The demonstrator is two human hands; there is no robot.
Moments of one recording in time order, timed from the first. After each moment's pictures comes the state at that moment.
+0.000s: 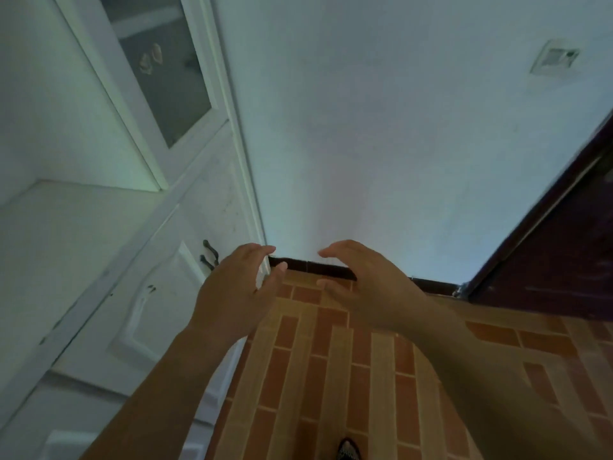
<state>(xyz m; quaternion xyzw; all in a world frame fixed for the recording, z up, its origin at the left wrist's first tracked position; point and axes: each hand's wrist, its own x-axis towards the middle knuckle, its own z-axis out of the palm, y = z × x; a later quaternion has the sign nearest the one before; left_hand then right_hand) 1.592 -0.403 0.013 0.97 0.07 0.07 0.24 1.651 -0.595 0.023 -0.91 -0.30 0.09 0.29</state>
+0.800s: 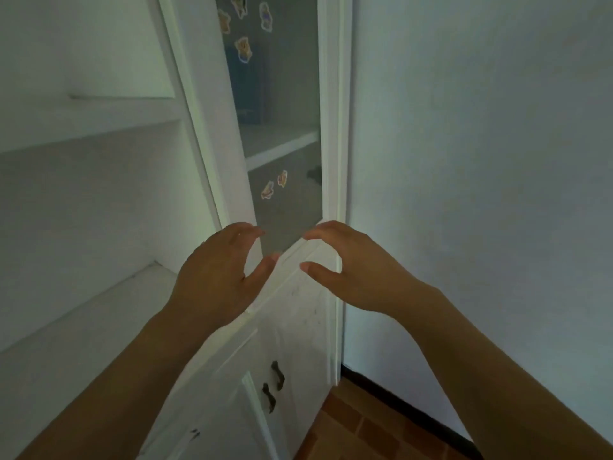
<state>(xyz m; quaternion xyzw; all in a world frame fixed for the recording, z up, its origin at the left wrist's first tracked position) 1.768 -0.219 0.131 0.95 0.23 0.20 0.08 1.899 -0.367 0.129 -0.79 -0.53 0.01 0.32</state>
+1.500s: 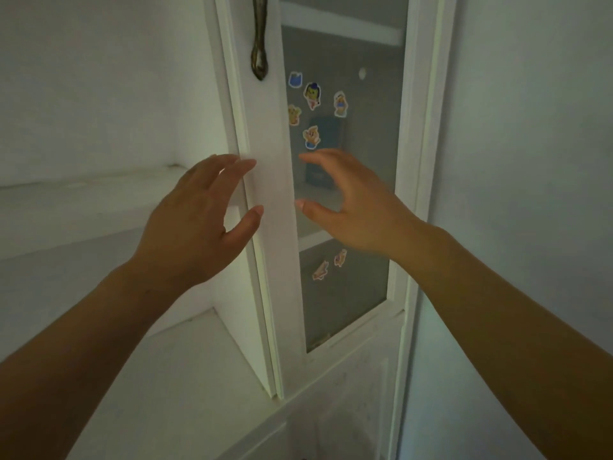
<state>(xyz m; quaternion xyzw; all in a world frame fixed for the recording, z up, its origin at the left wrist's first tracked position) 1.796 -0.158 0.261 0.88 0.28 0.38 -0.11 1.983 -0.248 0.267 -0.60 -0.68 -0.11 0.40</state>
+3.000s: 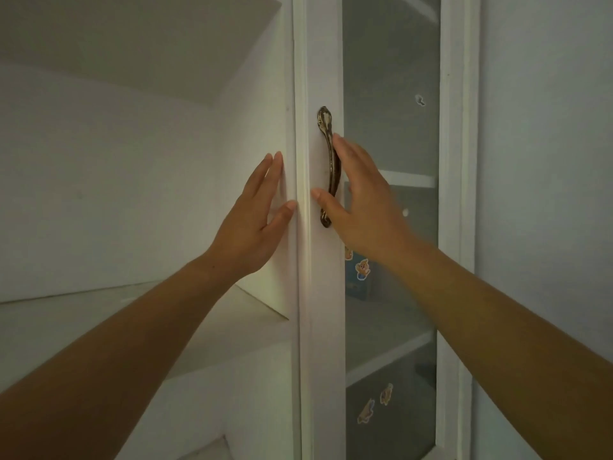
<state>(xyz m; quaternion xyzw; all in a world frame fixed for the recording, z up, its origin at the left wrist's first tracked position) 1.821 -0.067 0.379 0.84 0.14 0.53 -0.01 1.958 -0.170 0.400 -0.51 -0.65 -0.30 0.48</state>
